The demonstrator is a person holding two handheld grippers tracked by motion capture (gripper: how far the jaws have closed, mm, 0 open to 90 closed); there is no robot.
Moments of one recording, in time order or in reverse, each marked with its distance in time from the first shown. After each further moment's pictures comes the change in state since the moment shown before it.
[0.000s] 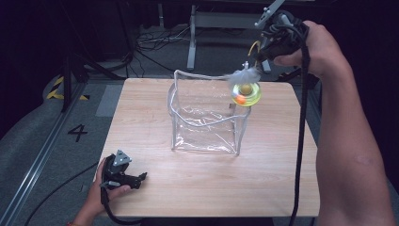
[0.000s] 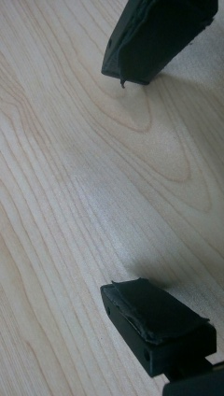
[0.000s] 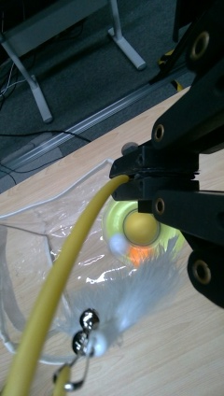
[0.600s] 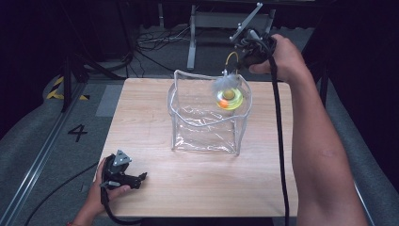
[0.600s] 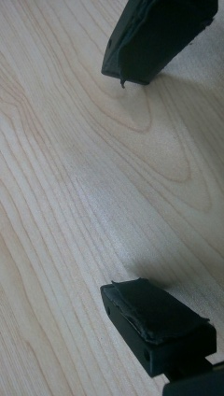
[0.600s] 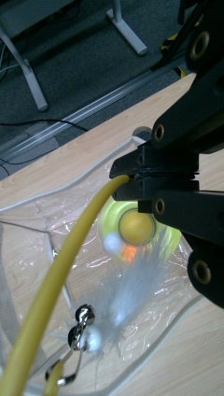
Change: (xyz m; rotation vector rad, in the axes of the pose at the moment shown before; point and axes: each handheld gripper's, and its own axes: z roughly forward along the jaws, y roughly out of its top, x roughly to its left) left arm 0.000 0.000 0.000 -0.002 0.001 -0.001; right arm 0.004 0.012 0.070 0.028 0.033 0.009
